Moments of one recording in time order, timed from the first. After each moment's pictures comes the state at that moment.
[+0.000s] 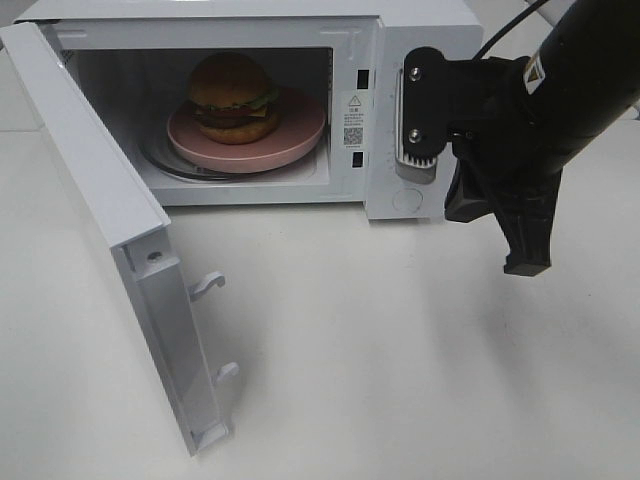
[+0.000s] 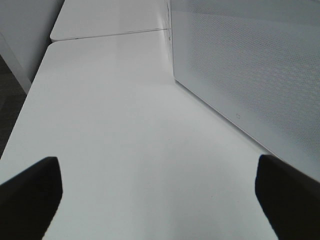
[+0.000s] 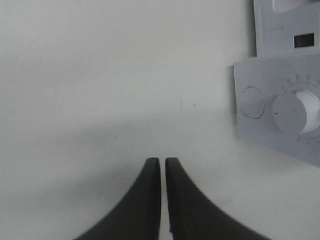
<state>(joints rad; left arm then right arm) -0.05 -0.01 -0.50 0.02 1.04 0.08 0.54 1.50 -1.04 -0.12 0.71 -0.99</state>
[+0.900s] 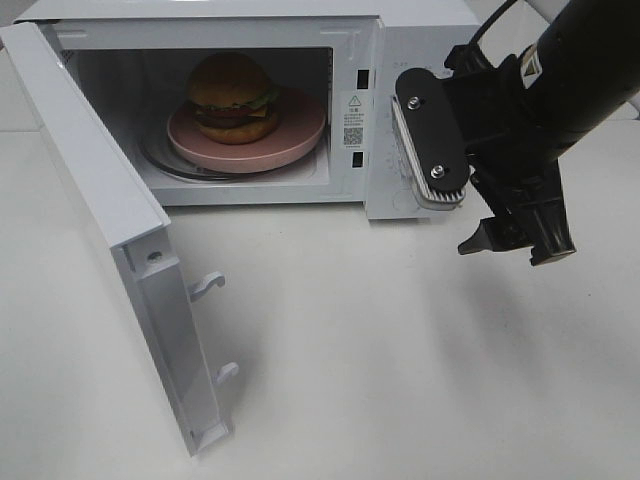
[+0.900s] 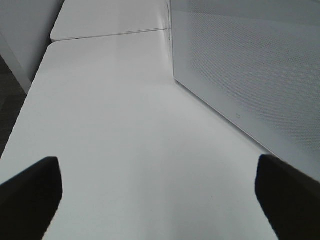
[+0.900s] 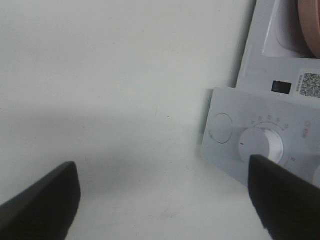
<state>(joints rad) -0.05 -0.01 -0.50 0.02 1.04 0.08 0.54 1.50 -1.04 -0.14 0.65 -1.23</state>
